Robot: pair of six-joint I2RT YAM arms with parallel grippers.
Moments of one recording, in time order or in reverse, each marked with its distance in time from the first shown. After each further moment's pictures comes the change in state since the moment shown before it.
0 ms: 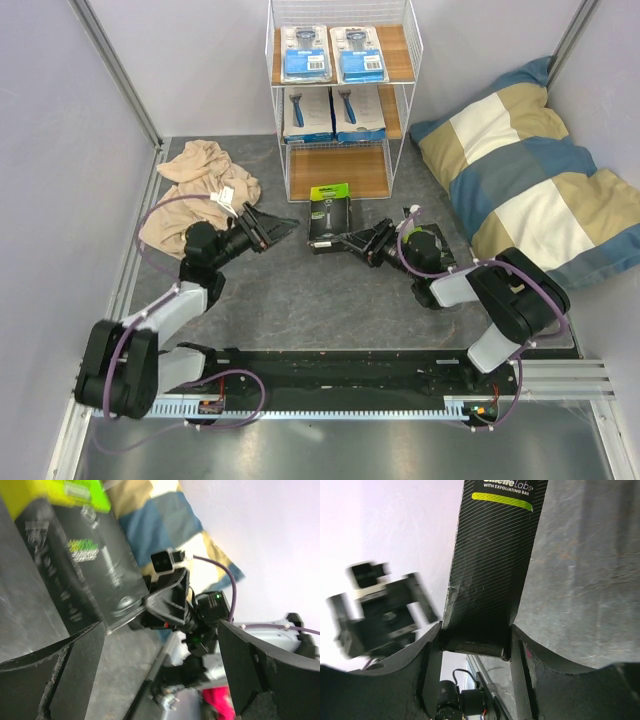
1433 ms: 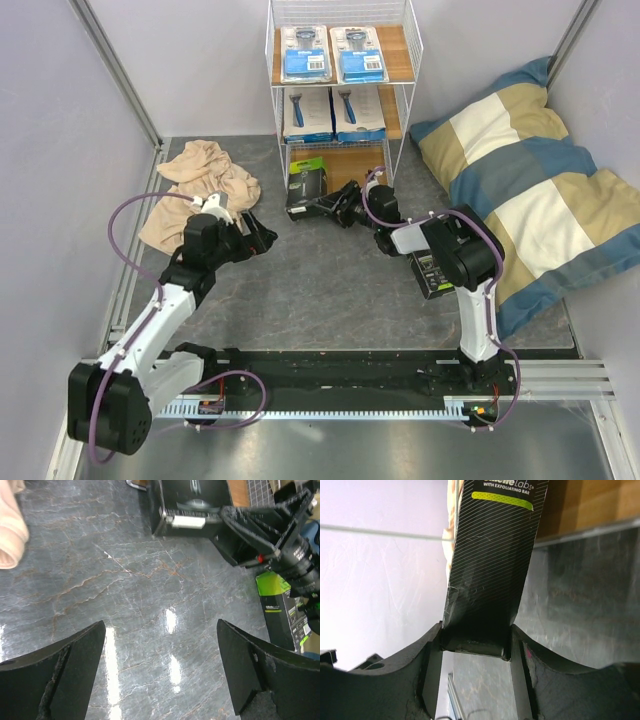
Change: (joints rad) left arm -0.001 -0.284 0.199 -1.002 -0.508 0.608; right arm -0.042 0.489 0.630 -0.249 -0.051 -0.082
